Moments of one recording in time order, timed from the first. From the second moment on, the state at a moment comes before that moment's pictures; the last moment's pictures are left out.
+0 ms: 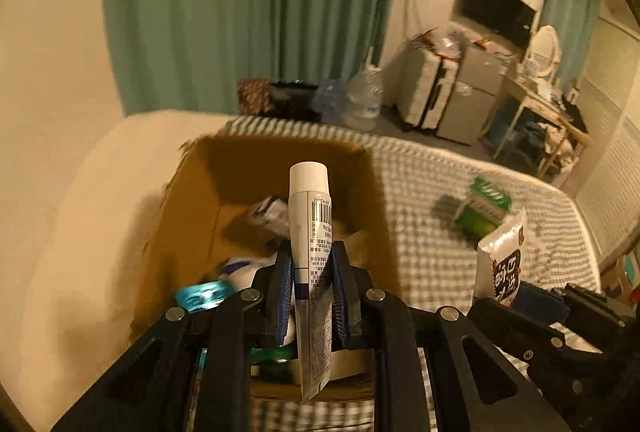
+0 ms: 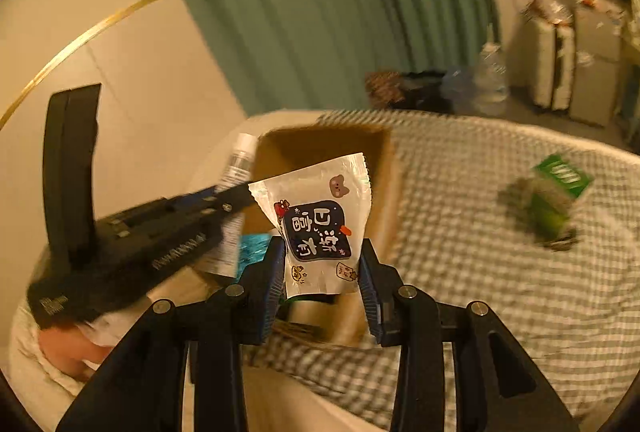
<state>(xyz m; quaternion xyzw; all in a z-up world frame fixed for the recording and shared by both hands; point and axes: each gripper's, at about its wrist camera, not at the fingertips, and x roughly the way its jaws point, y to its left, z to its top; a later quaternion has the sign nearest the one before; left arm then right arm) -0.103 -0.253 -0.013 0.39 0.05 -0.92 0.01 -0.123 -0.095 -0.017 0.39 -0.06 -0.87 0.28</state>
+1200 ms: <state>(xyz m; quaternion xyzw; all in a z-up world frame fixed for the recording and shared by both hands) -0.076 -0.167 -0.045 0.40 -0.02 -0.92 0.01 -0.101 -0.042 0.008 0.27 0.07 -0.96 0.10</state>
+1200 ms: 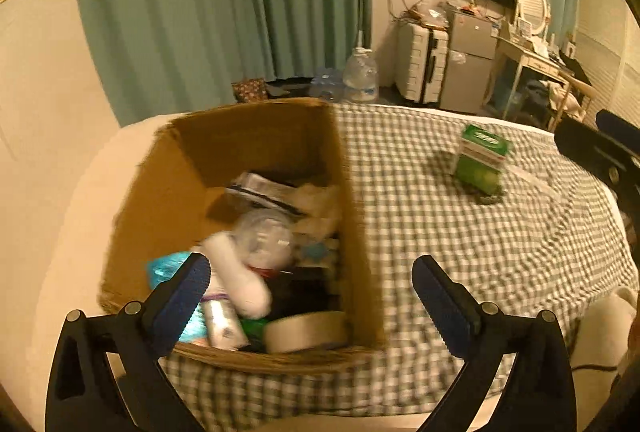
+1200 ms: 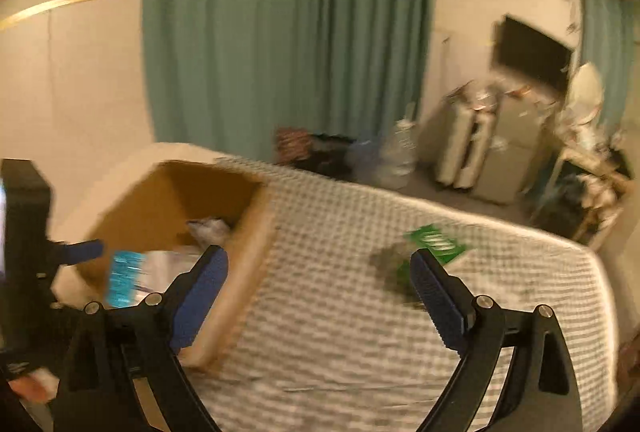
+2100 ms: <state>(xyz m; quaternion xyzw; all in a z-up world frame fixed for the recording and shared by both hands) -0.163 0.037 -0.109 0.48 0.03 -0.87 0.03 -0.156 0.249 -0.086 0.33 -0.09 -0.94 -0.08</state>
